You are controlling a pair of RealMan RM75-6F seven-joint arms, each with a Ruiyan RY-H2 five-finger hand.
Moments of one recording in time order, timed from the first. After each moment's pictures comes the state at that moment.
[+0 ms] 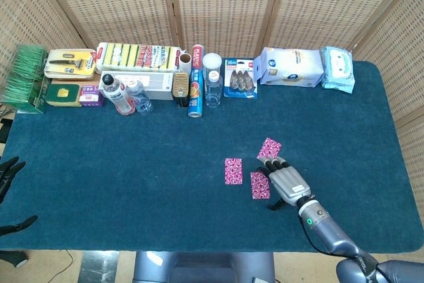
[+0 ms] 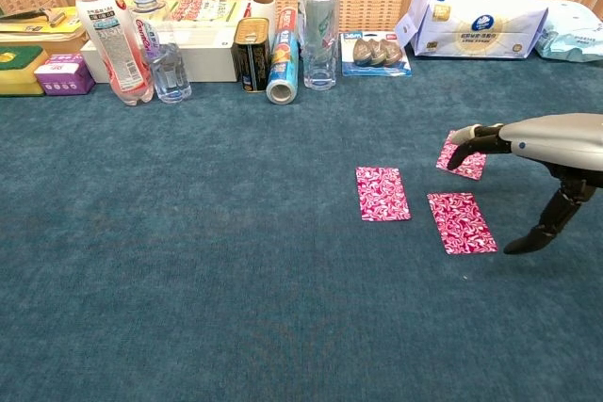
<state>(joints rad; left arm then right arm) -0.01 -0.85 0.07 -1.78 1.66 1.55 -0.23 0.64 -1.31 0.02 -1.76 -1.06 0.91 -0.44</state>
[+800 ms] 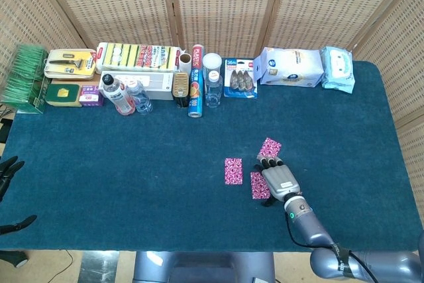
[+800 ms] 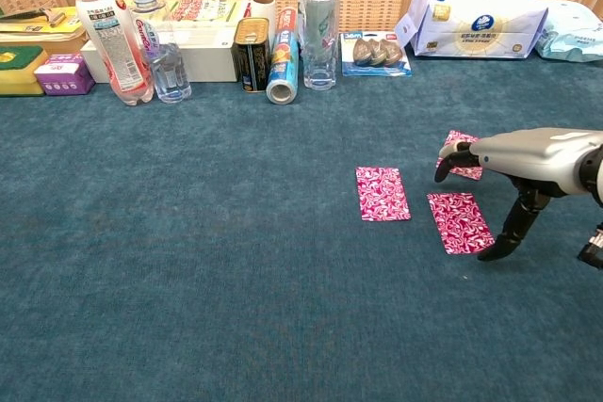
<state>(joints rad) -0.01 -0.85 0.07 -1.78 1.66 1.55 -0.24 0.75 -1.43 0.03 -1.80 -0.67 1.00 -0.73</state>
